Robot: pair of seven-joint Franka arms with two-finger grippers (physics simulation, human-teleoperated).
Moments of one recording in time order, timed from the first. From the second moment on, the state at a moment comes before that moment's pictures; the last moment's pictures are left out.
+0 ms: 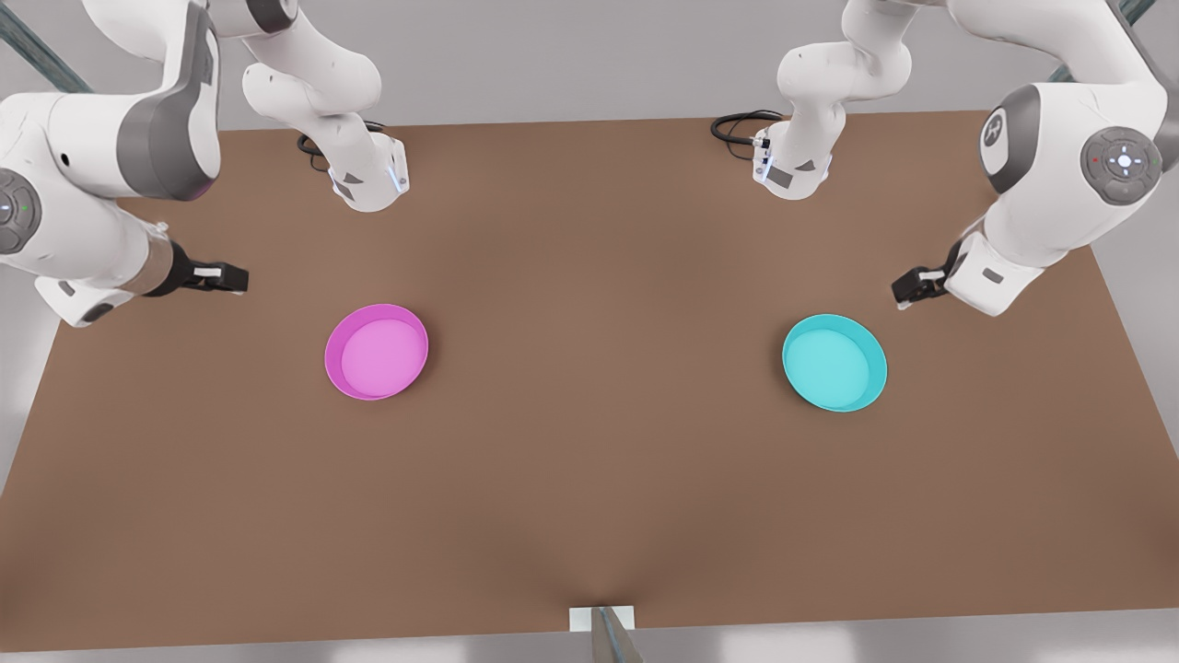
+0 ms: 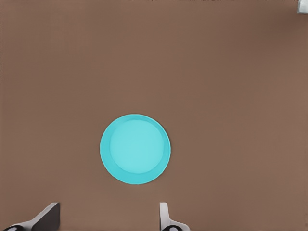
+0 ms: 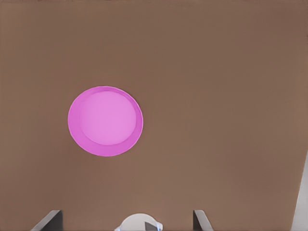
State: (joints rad) left arm 0.05 0.09 -0.14 -1.47 0.05 1.50 -0.19; right arm 0.10 0.16 -0.07 -1.30 -0.09 1.19 0.06
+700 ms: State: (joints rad) left arm 0.12 0.41 0.15 -2.06 -0.34 2.15 0.38; right arm 0.11 0.21 -0.07 -1.31 -0.10 1.21 0.09
